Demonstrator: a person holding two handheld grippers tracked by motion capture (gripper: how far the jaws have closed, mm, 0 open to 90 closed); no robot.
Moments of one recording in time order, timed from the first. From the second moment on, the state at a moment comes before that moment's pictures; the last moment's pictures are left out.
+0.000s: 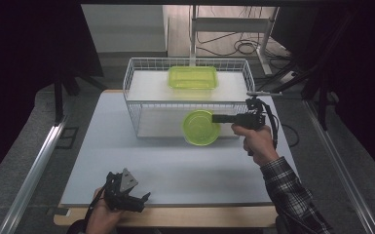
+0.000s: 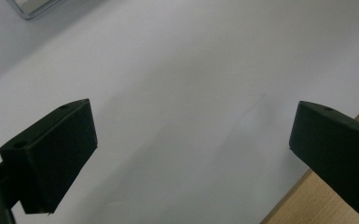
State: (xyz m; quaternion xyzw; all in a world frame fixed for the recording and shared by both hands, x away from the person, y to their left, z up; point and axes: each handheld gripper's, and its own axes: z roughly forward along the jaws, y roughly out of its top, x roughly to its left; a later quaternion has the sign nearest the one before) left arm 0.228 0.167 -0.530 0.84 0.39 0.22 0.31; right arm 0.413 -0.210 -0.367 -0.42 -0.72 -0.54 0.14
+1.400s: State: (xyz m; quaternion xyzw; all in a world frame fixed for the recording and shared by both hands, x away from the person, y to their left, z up) left arm 0.228 0.167 -0.530 0.84 0.39 0.22 0.31; right arm 0.454 -0.191 -0.273 -0.43 -0.68 -0.59 0.07
